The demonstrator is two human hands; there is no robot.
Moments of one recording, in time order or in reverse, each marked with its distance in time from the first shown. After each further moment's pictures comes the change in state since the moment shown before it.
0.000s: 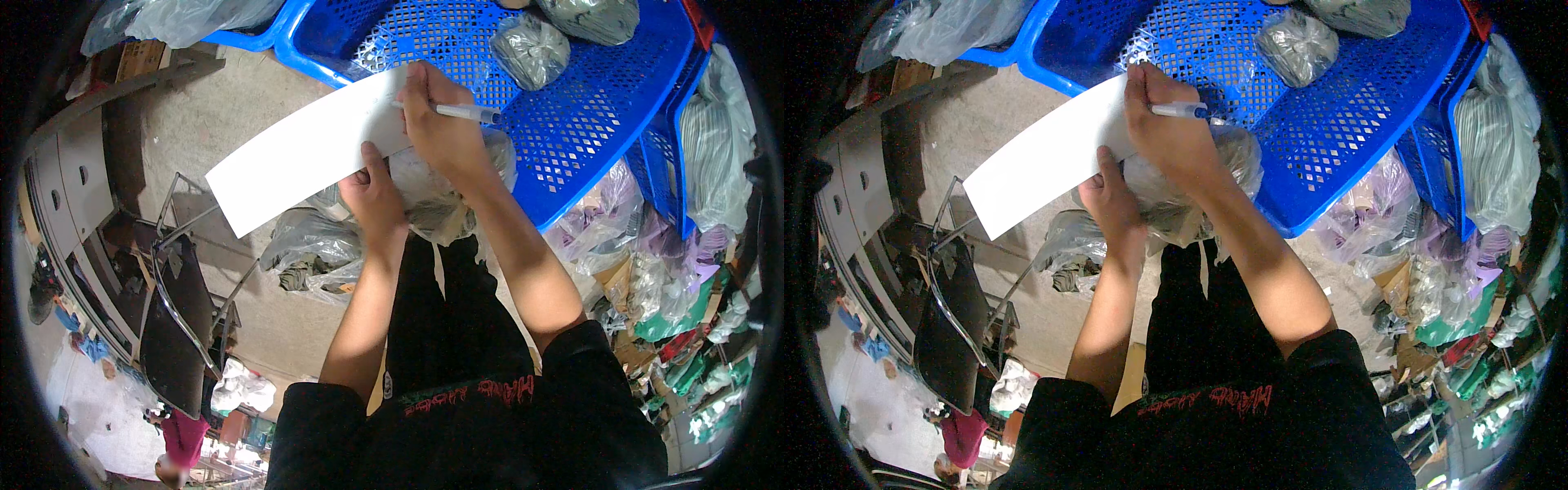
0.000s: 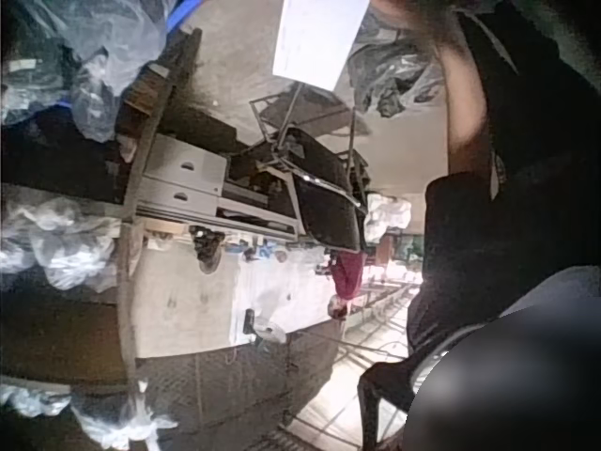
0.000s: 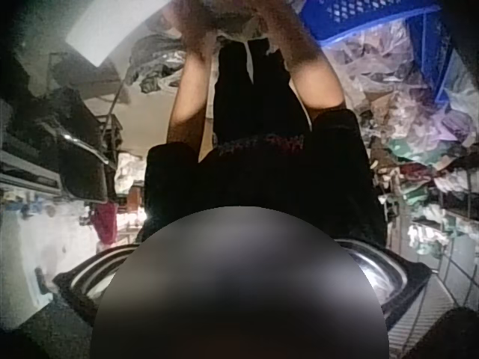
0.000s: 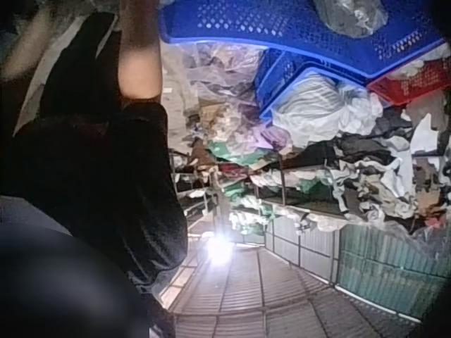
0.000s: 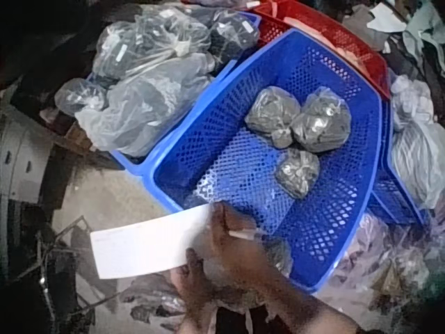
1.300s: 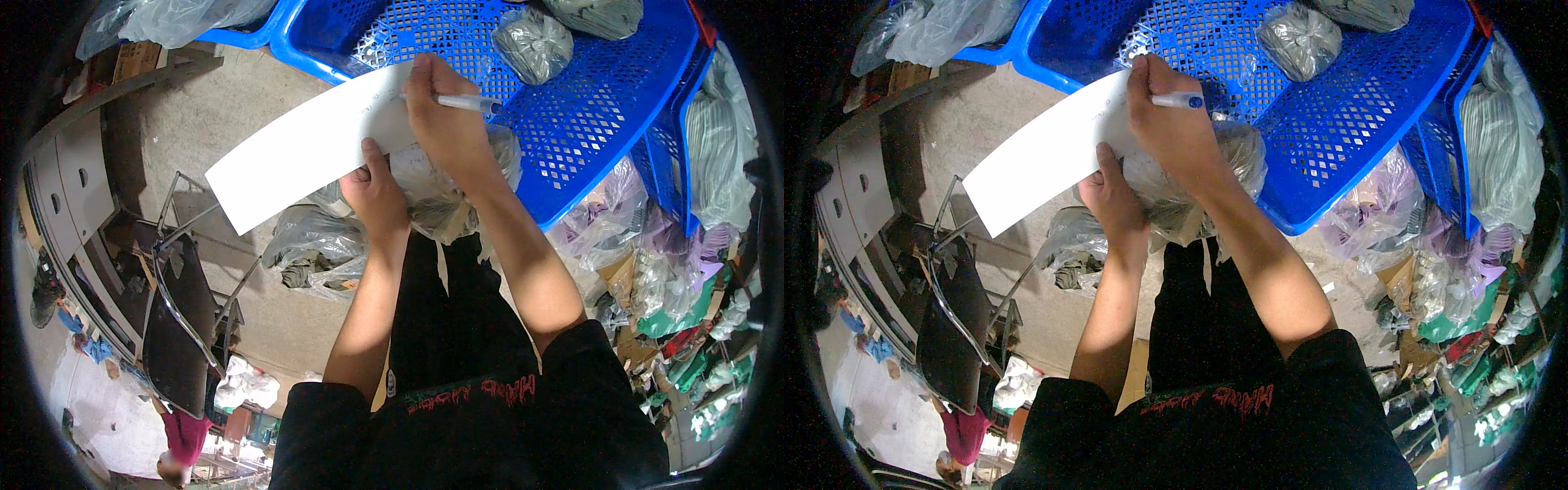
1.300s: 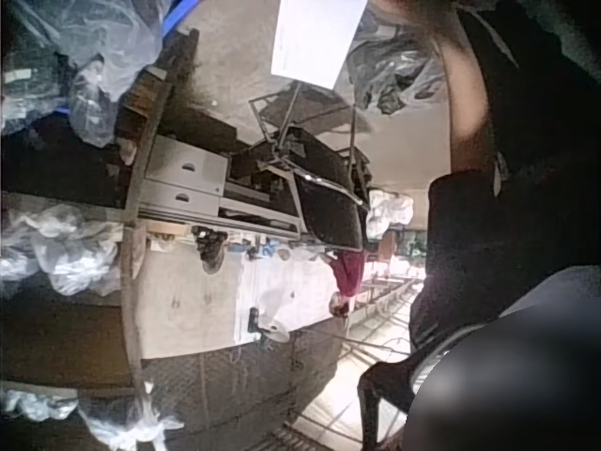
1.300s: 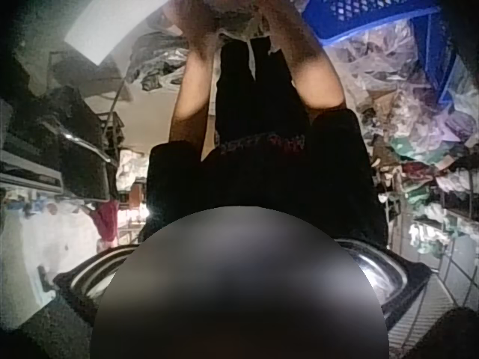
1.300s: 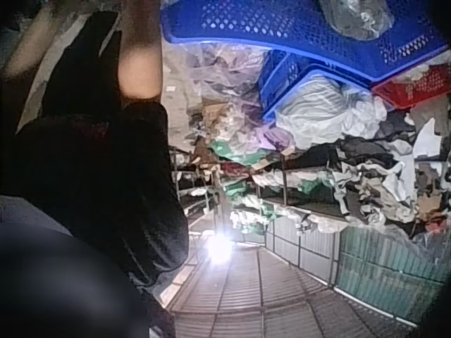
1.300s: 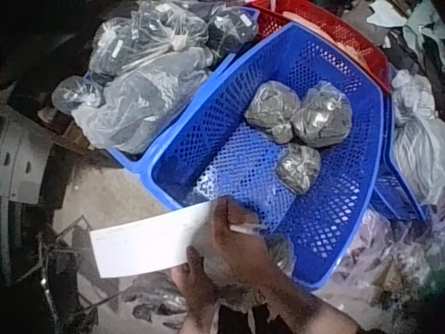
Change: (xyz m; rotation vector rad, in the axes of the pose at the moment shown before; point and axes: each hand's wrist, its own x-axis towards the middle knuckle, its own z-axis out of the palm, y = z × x) left_hand 0.003 -0.006 -0.004 -0.011 -0.049 0.039; right_hand 0.001 -0.006 -0.003 -0.031 0.029 0.010
